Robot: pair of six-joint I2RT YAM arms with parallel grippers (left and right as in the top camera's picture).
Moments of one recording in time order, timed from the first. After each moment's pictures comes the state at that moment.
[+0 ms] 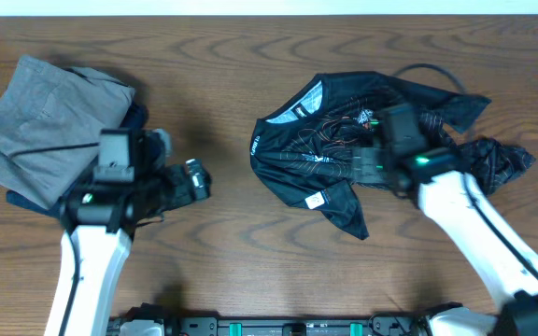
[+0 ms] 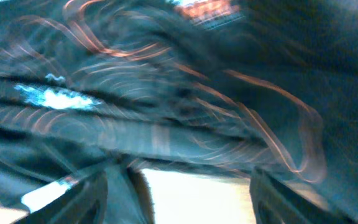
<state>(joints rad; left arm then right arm) -0.07 1.16 0.97 -0.95 0.30 -0.38 0.29 1.43 0.96 -0.67 0.12 0.28</state>
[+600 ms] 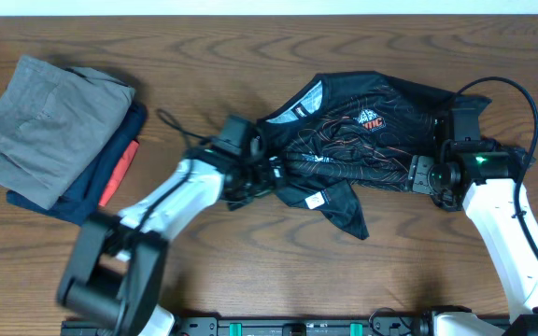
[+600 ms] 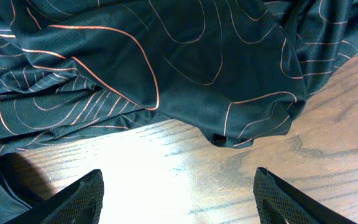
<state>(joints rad) -0.46 1.73 0.96 -0.47 0.40 -0.79 0.04 1.37 0.96 -0.87 0.19 0.29</state>
